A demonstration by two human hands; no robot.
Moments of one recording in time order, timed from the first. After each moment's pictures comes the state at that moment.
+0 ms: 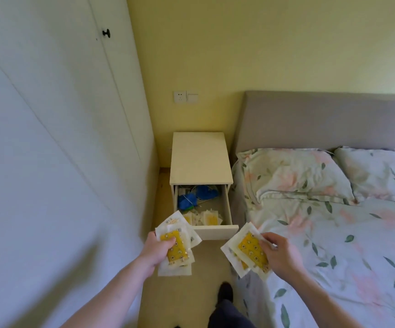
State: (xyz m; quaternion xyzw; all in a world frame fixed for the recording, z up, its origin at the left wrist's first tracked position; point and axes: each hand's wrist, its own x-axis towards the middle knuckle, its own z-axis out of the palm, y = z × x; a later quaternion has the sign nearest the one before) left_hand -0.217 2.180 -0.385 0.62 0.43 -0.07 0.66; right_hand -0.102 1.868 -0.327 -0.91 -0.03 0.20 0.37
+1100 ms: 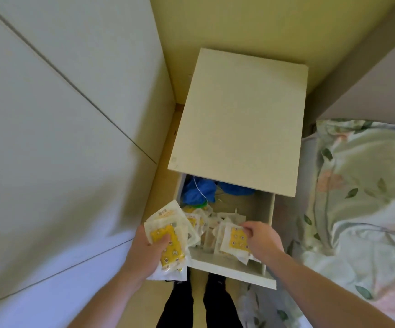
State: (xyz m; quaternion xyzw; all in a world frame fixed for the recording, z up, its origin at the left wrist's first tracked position) left_hand 0.058 2.301 -0.653 0.53 0.60 -0.06 0.60; right_hand 0.267 2.089 -0.731 -0.89 -0.18 0.41 0.09
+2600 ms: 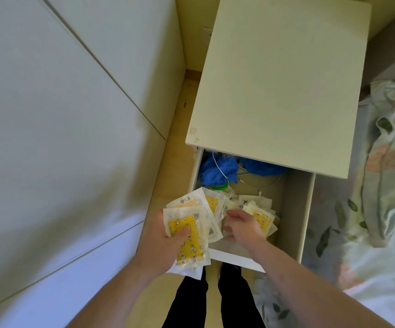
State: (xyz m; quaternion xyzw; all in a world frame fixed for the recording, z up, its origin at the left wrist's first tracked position) left_hand 0.042 2.324 -0.696 0.56 0.54 -0.12 0.62; right_hand 0.186 2.173 -0.791 -0.74 0.17 0.54 0.35
